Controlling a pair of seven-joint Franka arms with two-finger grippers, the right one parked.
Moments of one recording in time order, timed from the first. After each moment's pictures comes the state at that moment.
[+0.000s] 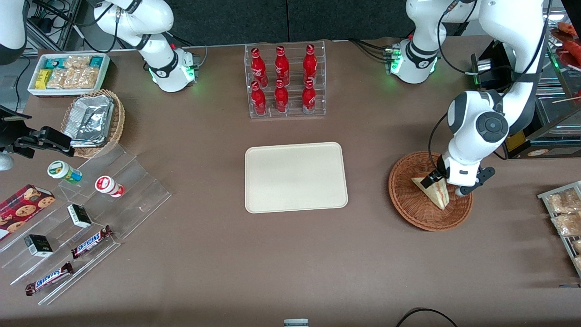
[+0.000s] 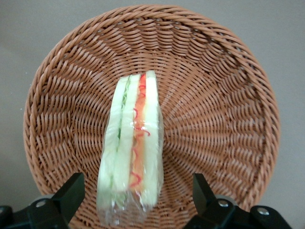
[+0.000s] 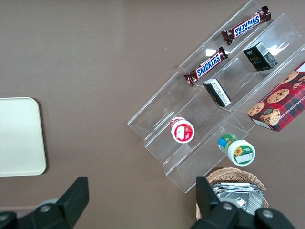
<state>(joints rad) -0.07 0.20 -0.03 -2.25 0.09 2.46 -0.76</state>
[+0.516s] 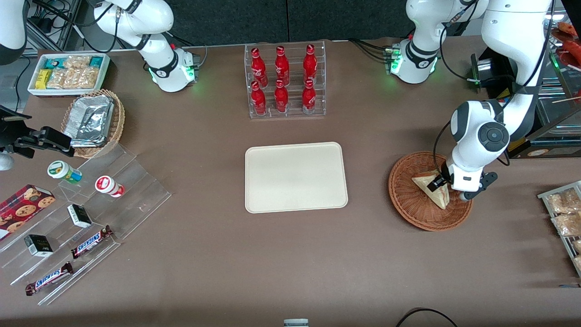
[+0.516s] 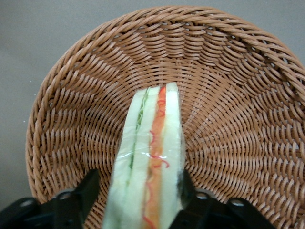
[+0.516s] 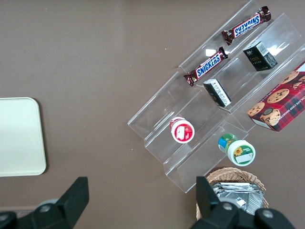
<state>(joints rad) -0.03 0.26 -0.03 -2.25 0.12 2.51 -0.76</state>
